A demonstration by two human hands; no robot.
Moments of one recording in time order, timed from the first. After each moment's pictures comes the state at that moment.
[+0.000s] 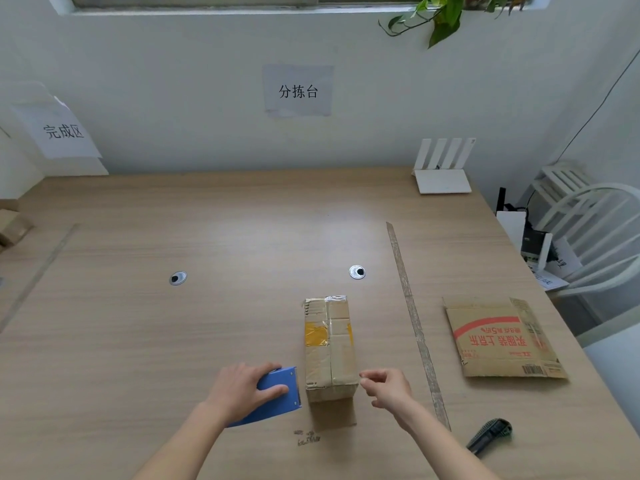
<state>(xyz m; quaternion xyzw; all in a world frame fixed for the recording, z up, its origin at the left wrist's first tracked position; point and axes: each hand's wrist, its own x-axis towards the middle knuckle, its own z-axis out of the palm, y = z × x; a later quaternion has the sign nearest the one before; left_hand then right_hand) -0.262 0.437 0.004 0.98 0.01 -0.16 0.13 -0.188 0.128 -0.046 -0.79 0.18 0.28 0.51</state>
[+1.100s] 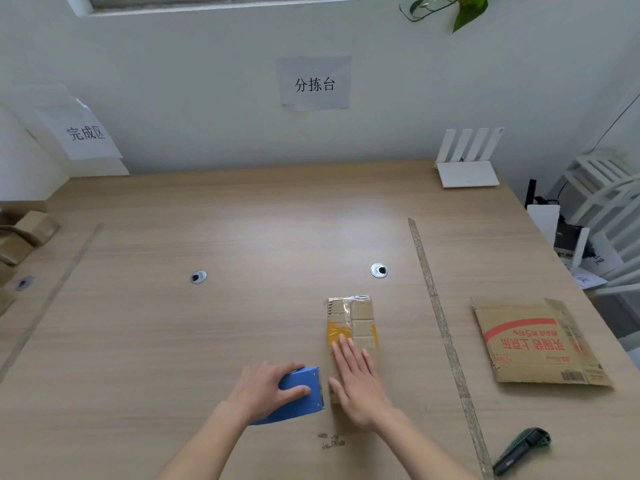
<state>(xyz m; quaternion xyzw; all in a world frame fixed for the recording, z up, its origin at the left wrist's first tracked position) -0.257 0.445 0.015 0.97 0.01 -0.17 0.15 -0.198 0.216 -0.052 -0.93 -0.30 0.17 0.15</state>
